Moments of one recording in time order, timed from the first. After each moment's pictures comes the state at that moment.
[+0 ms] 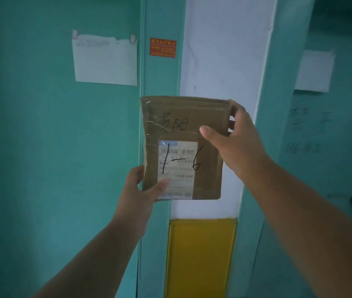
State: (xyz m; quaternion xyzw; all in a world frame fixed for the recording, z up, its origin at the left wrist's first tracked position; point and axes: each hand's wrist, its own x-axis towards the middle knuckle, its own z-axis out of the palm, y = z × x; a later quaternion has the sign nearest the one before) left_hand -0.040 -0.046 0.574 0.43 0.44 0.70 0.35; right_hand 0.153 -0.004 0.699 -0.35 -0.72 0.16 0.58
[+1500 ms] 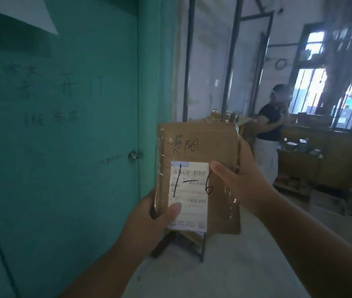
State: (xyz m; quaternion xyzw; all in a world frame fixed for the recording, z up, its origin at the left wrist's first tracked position) left_hand 0.689 -0.037 0.516 0.73 0.27 0.40 0.49; right_hand 0.889 -0.130 0.598 -0.66 -0.48 0.07 0.58
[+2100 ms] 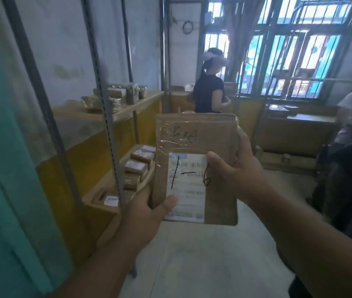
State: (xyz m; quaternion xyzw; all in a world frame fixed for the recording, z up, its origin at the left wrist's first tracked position) left_hand 1.150 0.027 0.476 0.76 0.15 0.24 0.58; right_hand 1.281 -0.141 0.553 -0.77 -0.28 -0.04 0.57
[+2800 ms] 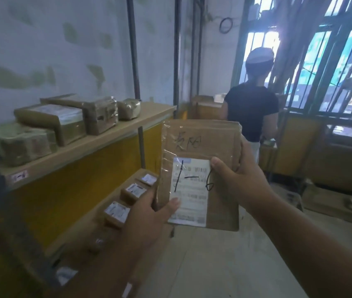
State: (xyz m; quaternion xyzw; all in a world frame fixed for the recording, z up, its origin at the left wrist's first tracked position) left_hand 1.574 0.181 0.484 0.75 0.23 0.29 0.55; right_hand 1.732 0.046 0.555 -0.72 -0.35 0.03 0.59
